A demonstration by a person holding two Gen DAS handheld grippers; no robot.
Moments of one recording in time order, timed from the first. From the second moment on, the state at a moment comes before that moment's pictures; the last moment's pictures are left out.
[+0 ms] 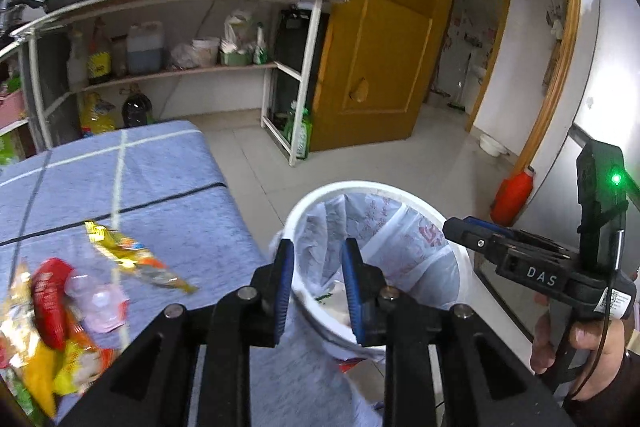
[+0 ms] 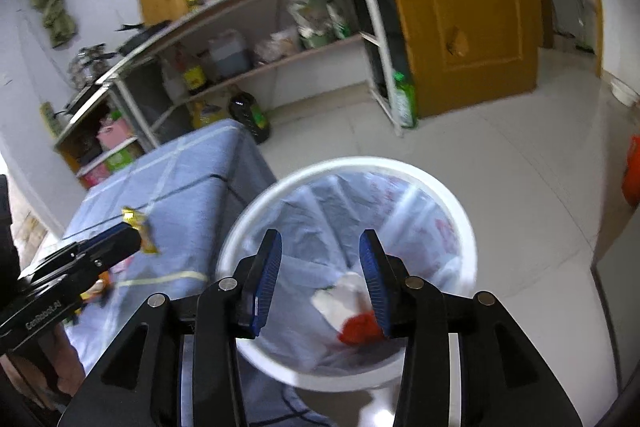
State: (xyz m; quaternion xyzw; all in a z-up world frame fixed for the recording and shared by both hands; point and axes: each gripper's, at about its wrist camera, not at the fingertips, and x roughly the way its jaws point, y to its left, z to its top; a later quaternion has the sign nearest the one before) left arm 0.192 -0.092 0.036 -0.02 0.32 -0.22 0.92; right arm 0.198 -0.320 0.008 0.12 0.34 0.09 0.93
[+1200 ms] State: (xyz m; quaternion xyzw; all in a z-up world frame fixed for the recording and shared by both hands) left arm 0.151 0.178 -0.018 -0.14 0.34 0.08 0.93; right arm 0.214 -0.072 -0.028 0.02 0.42 0.35 0.84
